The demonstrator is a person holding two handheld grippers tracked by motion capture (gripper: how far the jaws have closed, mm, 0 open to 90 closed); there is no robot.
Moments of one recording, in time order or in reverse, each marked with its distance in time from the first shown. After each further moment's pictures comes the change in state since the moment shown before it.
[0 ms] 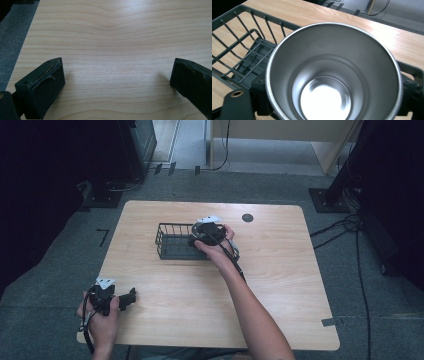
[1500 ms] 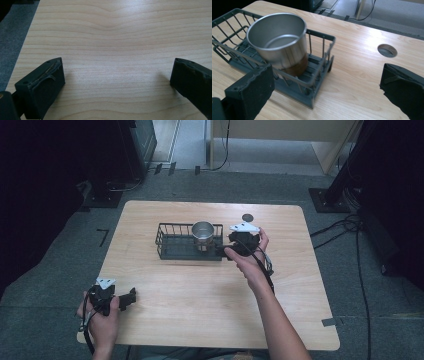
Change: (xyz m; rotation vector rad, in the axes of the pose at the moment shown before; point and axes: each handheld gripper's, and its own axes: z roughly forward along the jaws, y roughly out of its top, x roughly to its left) left arm 0.000 0.000 0.000 0.000 0.000 0.000; right arm -0.058 -0.031 -0.087 -0.066 -0.027 0.033
